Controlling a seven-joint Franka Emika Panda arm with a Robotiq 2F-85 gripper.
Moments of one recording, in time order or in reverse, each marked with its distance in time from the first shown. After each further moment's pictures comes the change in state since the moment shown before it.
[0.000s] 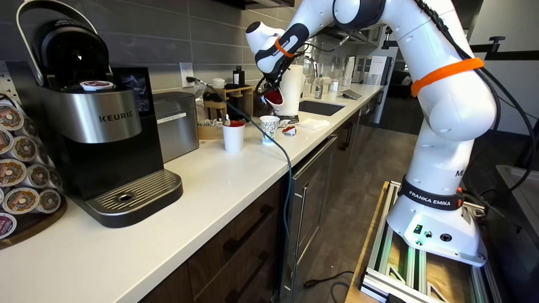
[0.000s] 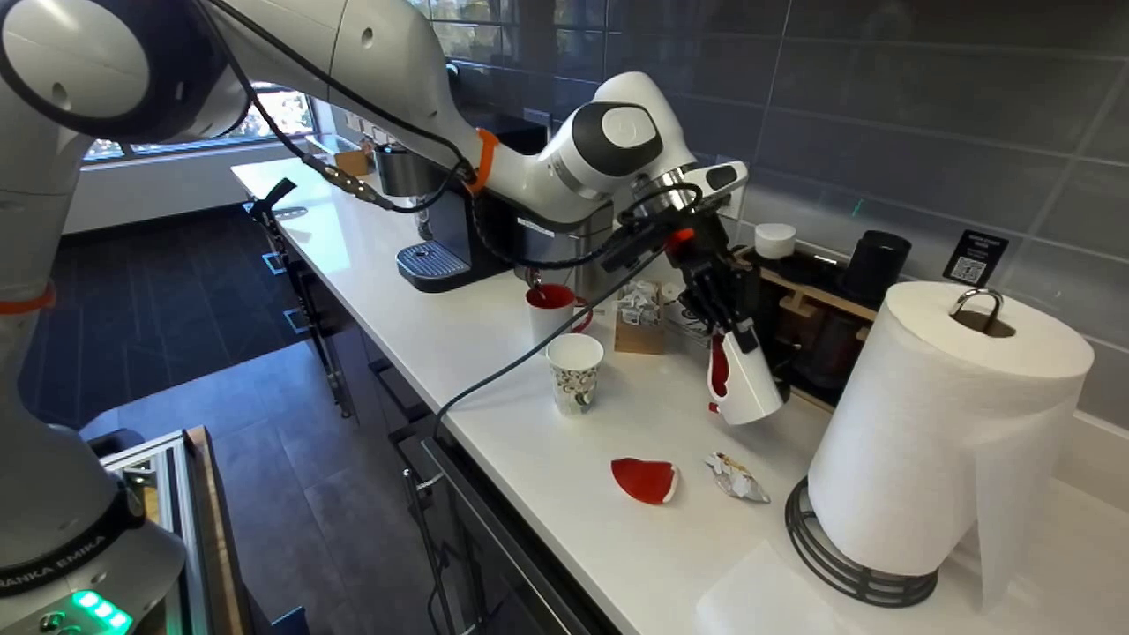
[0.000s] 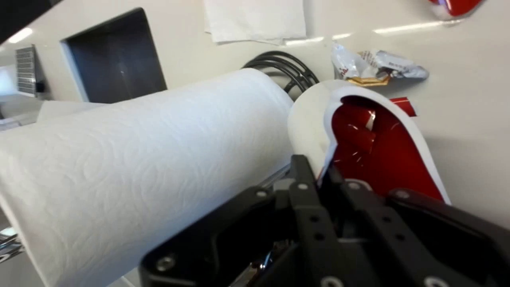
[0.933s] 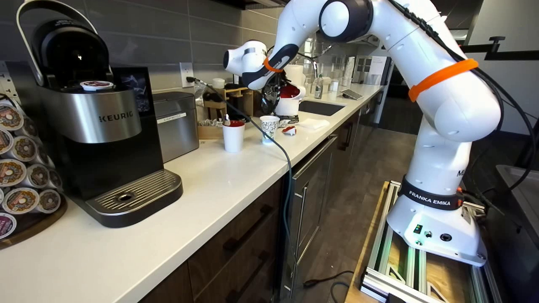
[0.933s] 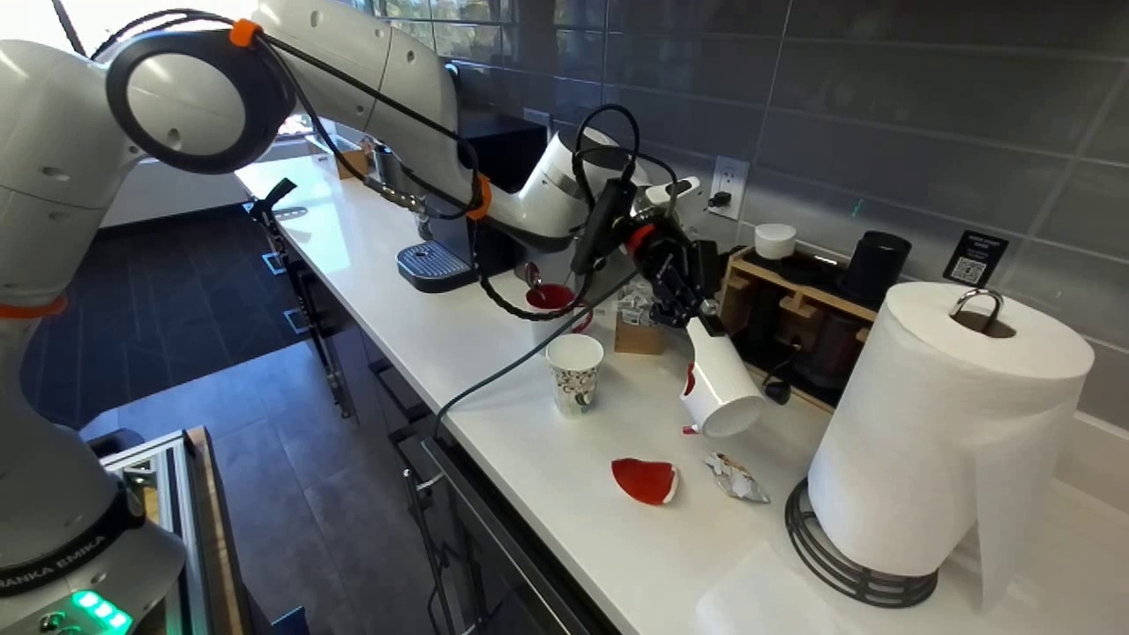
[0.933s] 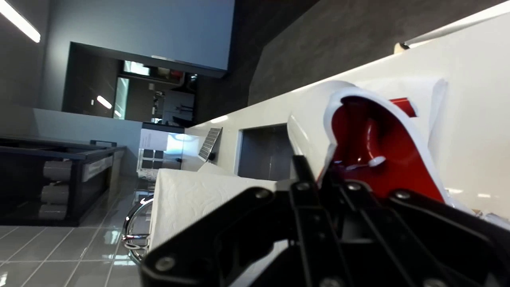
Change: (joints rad) arm 0.072 0.127 0.096 0.106 -0.458 -0.592 0.086
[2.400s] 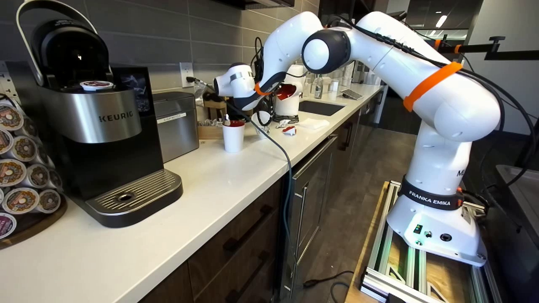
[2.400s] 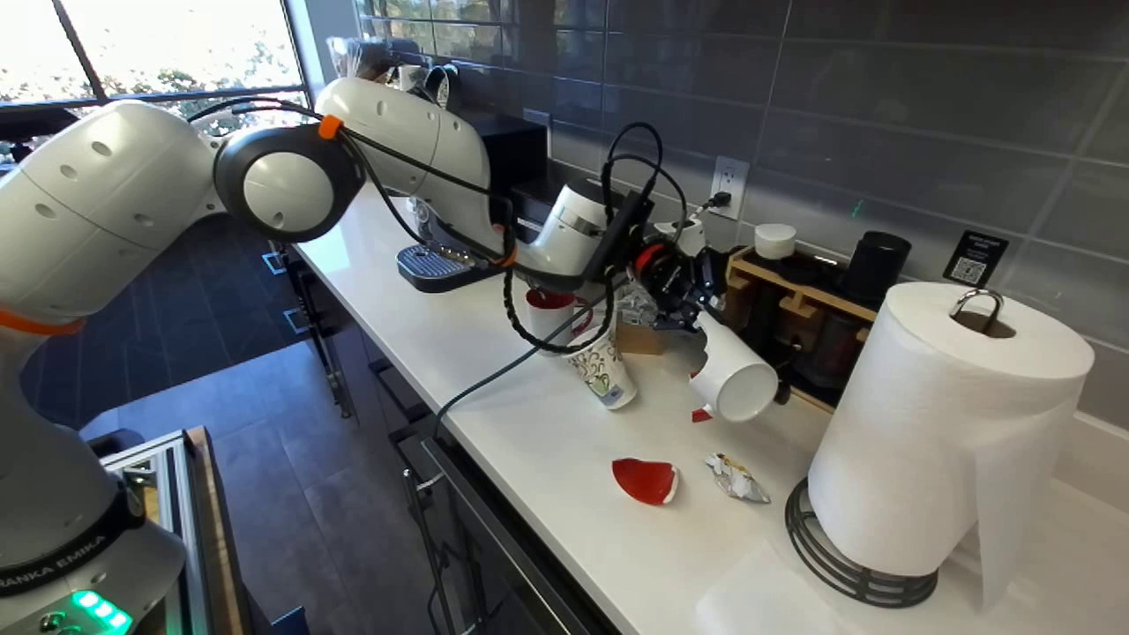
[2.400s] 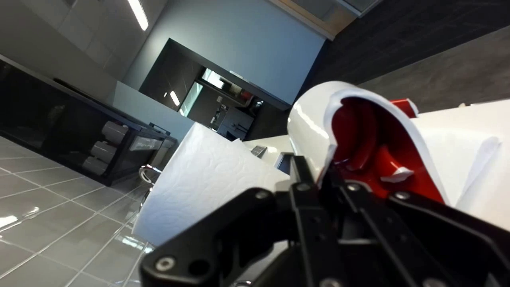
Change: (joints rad) arm -0.006 0.257 0.050 0.244 -0.212 -0.204 -0.270
